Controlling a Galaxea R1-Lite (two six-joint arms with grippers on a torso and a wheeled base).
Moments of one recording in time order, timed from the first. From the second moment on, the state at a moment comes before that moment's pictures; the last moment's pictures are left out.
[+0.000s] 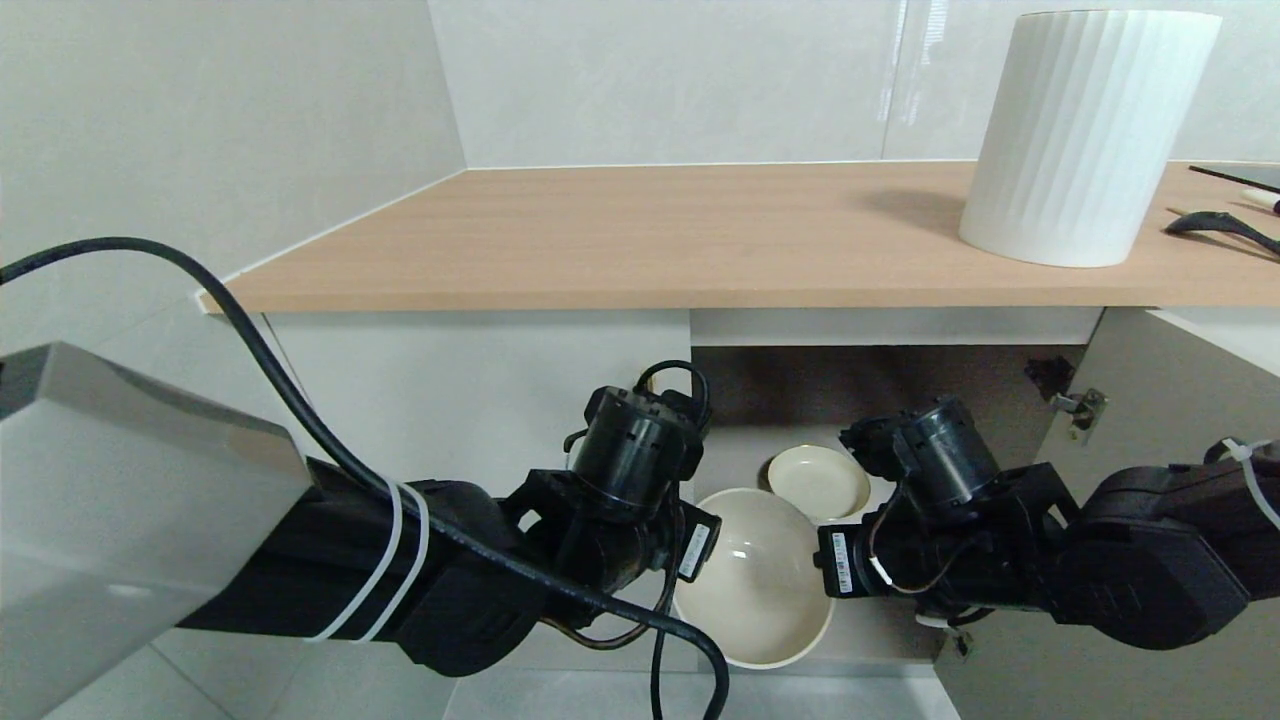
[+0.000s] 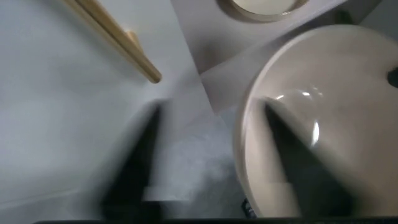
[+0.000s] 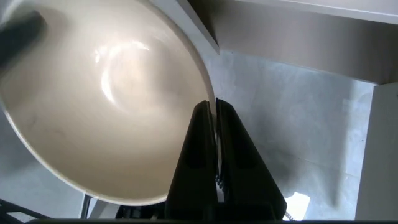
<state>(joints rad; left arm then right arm) -0.78 2.00 -1.04 -0.34 0.32 -0.06 0.65 1.86 -0.88 -0.19 -0.08 0.46</state>
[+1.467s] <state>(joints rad) -0.81 1.86 -0.95 -0.42 0.34 -0.06 0.42 2.10 -1.13 -0.20 -0.27 0.71</state>
